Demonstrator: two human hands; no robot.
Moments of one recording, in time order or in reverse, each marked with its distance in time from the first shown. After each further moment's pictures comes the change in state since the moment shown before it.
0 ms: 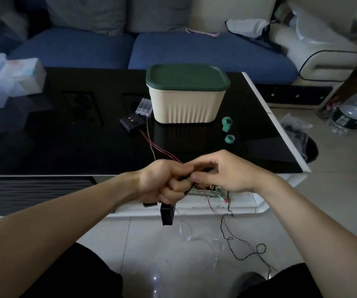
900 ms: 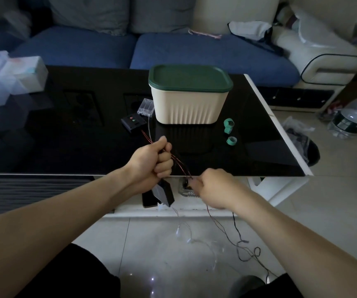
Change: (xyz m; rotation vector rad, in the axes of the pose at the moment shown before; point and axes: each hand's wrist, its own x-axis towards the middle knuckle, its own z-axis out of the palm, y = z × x) left_hand 0.001 0.009 -0.014 -0.423 0.556 0.349; right_hand 0.013 -0.006 0.042 -0.497 0.053 0.443
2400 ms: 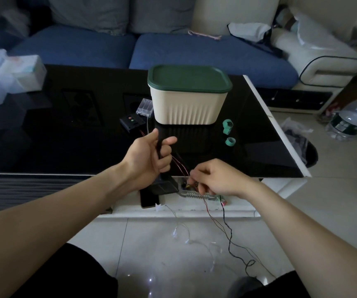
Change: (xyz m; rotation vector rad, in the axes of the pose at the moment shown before) left_hand 0.003 0.008 -0.001 -0.028 -0.030 0.007; right_hand 0.016 0.023 -0.013 0.413 -0.032 -0.174
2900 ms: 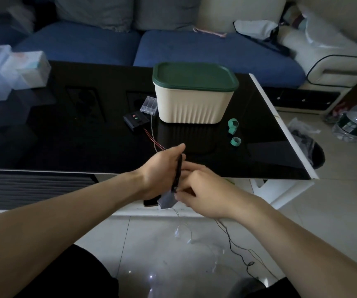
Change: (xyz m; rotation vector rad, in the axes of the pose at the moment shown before) left_hand -0.008 -0.017 0.009 0.273 -0.178 -0.209; right_hand -0.014 -0.034 0.032 -0.320 -0.021 -0.272
